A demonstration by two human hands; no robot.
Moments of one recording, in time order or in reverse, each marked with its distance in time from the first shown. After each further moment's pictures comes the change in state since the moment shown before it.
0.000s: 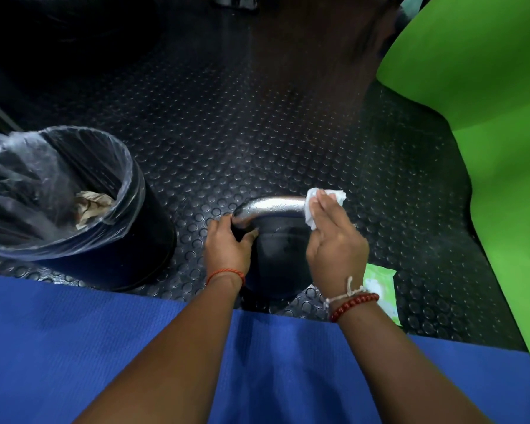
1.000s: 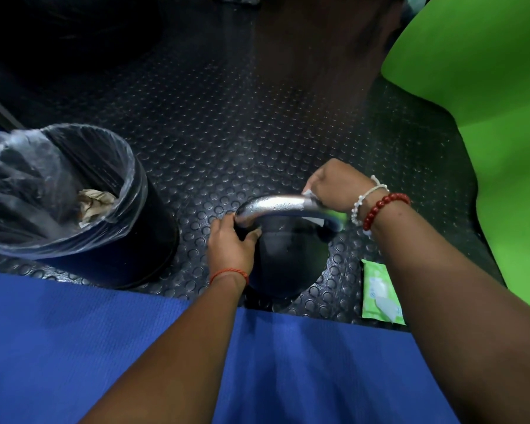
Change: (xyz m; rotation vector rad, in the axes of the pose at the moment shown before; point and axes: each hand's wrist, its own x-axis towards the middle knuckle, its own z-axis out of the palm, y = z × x) left_hand -0.001 -0.001 0.002 -0.016 0.007 -0.011; right_hand 0.119 -0.012 -0.017 -0.048 -0.971 0.289
